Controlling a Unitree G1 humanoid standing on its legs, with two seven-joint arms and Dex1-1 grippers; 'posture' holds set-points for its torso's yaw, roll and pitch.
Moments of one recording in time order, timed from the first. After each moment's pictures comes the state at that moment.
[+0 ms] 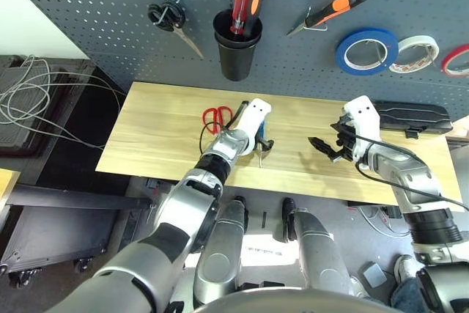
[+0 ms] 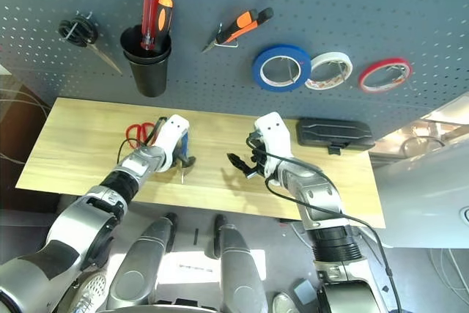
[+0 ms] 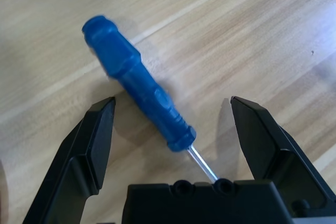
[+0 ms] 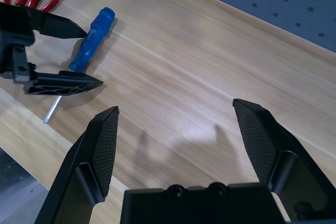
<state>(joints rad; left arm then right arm) -0.86 0.01 -0.16 1.12 0.13 0.30 -0.35 -0.31 -0.45 0.06 -0.05 0.18 0.66 0.54</state>
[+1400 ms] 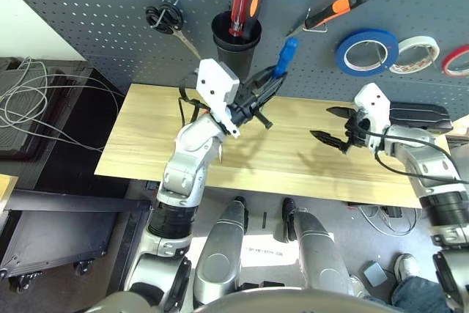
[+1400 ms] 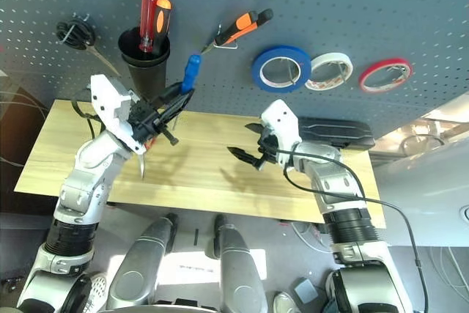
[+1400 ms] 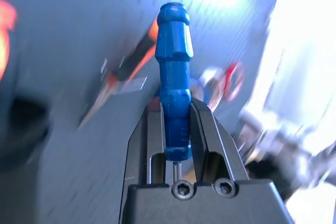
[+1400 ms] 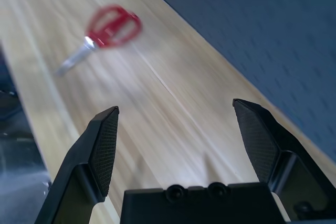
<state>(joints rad) -0.51 0.08 -0.08 -0.33 -0.36 0.30 -0.51 -0.46 -0.53 0.09 0.12 0.19 0.28 0.91</state>
